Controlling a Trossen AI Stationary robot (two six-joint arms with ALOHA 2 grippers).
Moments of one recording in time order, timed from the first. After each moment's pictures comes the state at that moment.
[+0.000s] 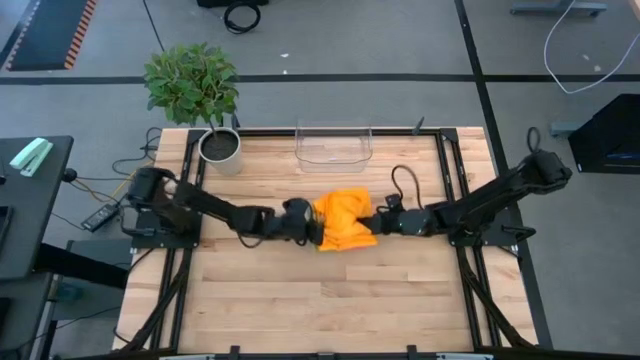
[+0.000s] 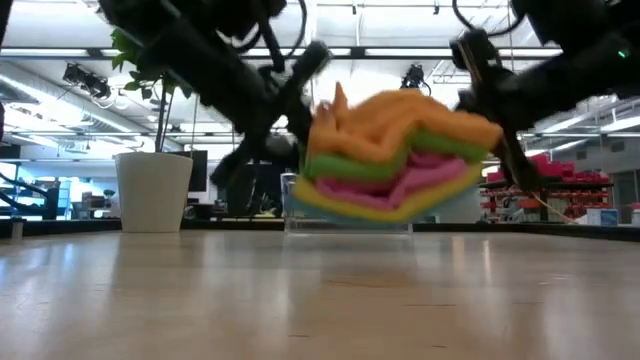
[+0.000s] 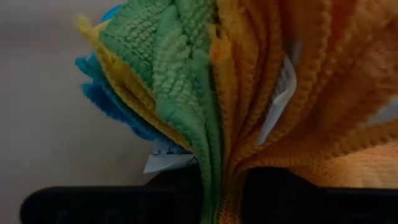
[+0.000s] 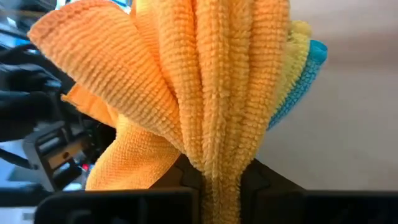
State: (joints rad) left arm -0.16 1.73 0.87 0.23 -0.36 -1.23; right arm 0.24 1.30 0.35 0.50 0.48 1.37
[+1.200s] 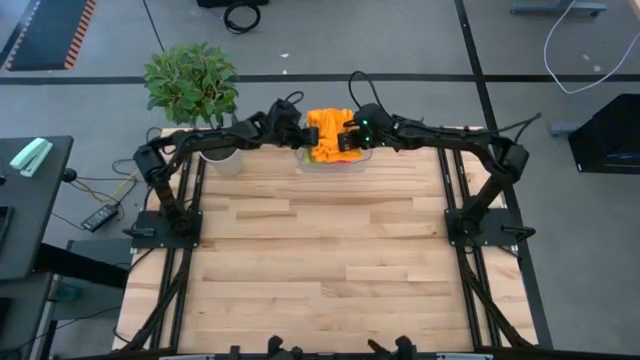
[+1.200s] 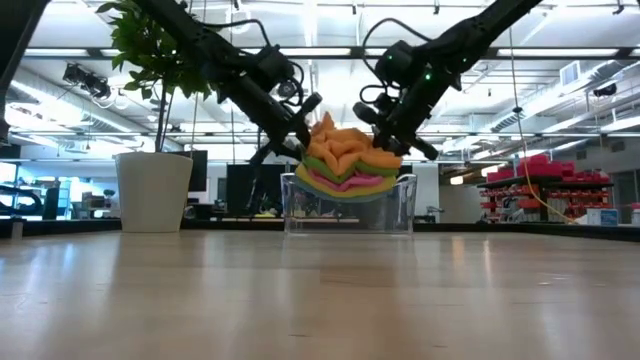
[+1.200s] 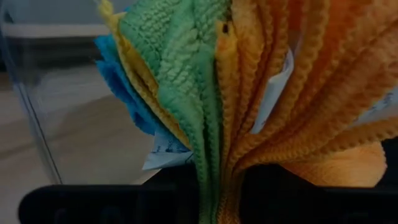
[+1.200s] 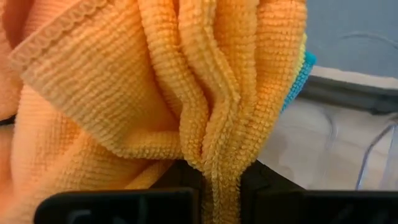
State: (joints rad) left arm 0.60 1.78 1.21 -0.06 0.16 -0.80; right arm -0.57 1.65 1.14 -0.26 0.09 0.66
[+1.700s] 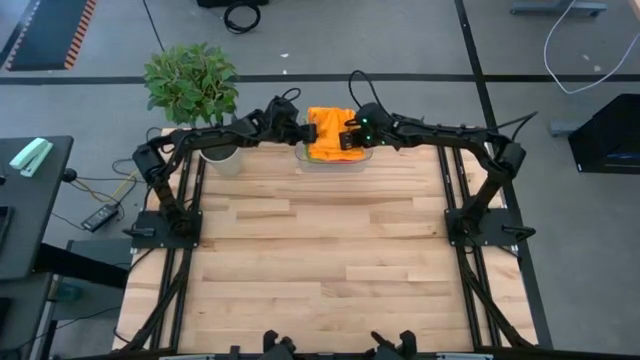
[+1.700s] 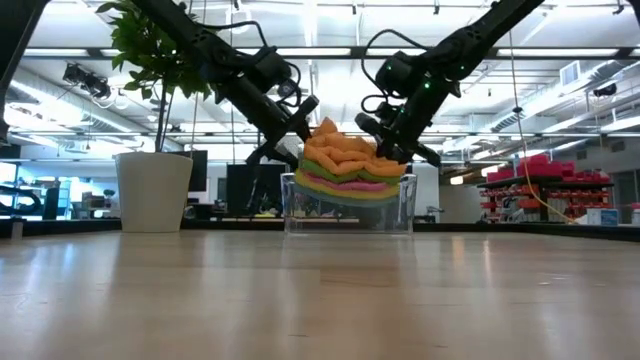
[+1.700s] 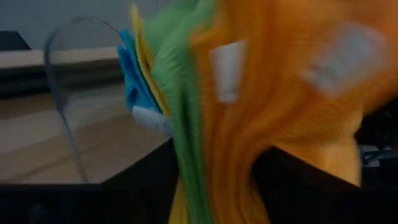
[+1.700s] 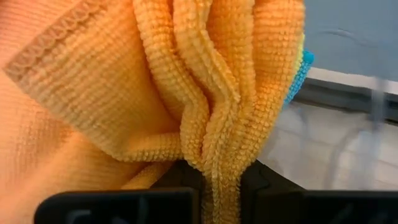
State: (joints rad) left arm 0.63 1.78 1.20 -0.06 0.12 -0.77; right arm -0.61 1.68 1.15 -0.28 0.10 0.63
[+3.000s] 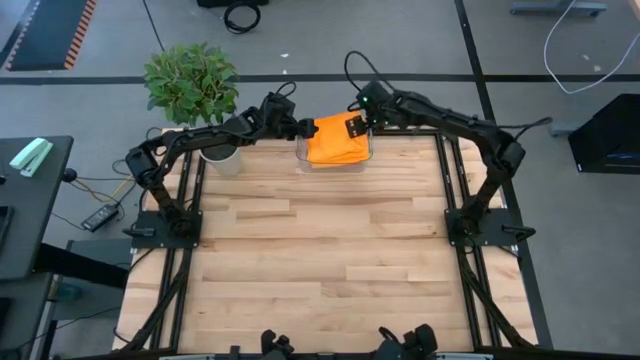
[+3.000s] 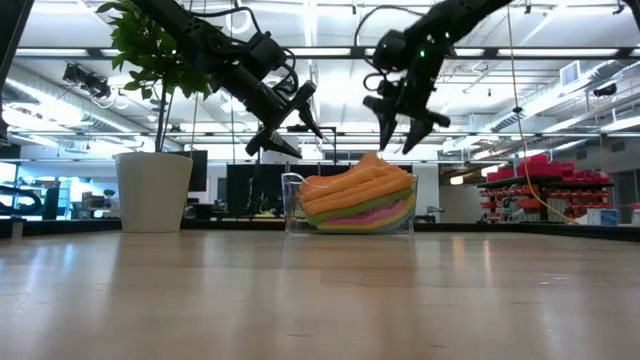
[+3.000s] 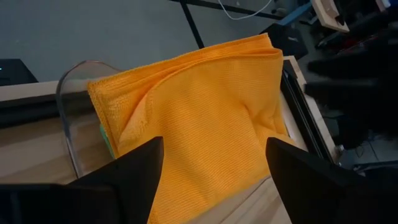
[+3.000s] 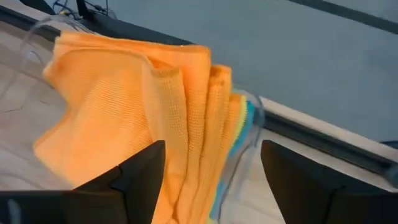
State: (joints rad) left arm 0.63 1.72 1.21 -0.05 0.08 -0.75; right arm -0.65 1.69 1.47 -0.76 0.21 0.48
